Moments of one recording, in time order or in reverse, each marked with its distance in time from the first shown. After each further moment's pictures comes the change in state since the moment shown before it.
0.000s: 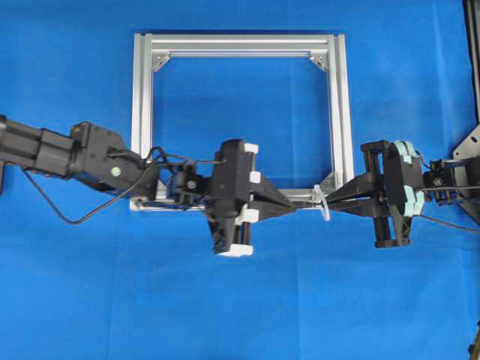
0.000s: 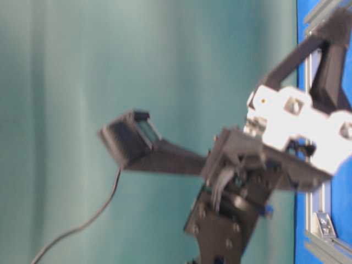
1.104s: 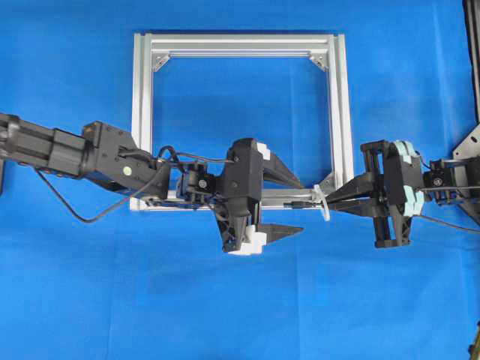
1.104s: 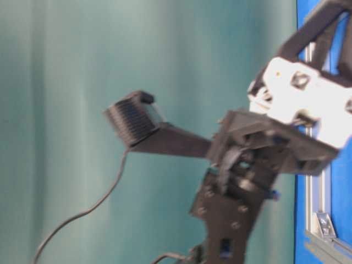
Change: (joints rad) left arm 0.005 0.046 -0.040 0.002 0.011 -0.003; right arm 0.000 0.000 0.000 0.000 0.003 0.000
